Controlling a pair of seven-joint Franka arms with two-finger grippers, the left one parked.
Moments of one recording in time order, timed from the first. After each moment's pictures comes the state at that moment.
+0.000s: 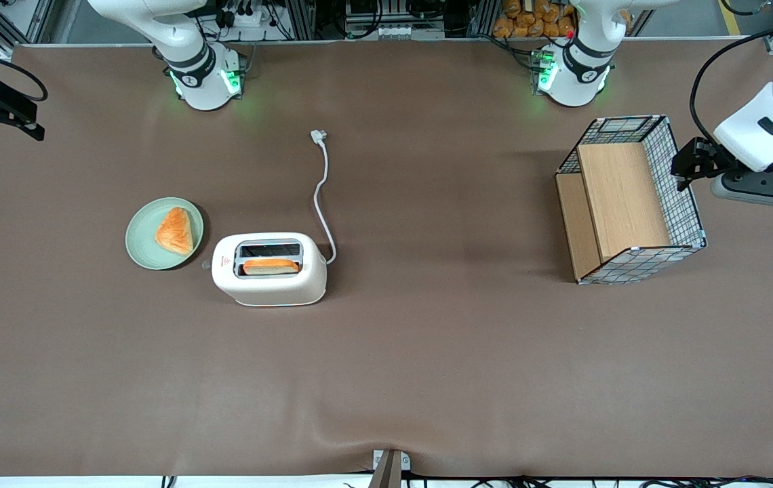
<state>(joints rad) 0.16 -0.10 -0.17 -1.54 -0.03 1.40 -0.13</state>
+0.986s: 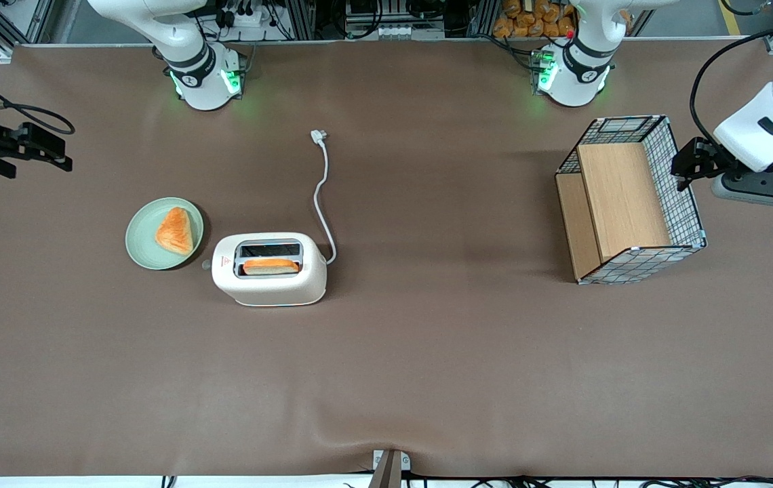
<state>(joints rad) 0.16 0.01 -0.18 -1.54 0.04 1.44 -0.13</state>
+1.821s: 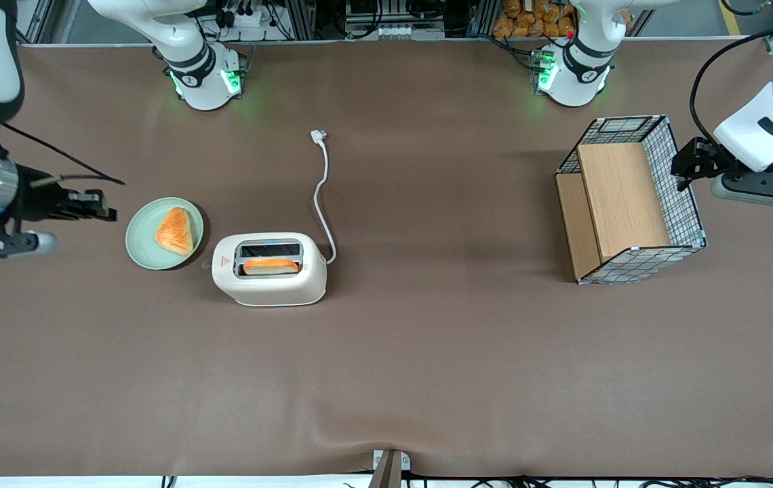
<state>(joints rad) 0.14 0.19 -0.19 -1.60 0.30 1.56 -0.12</state>
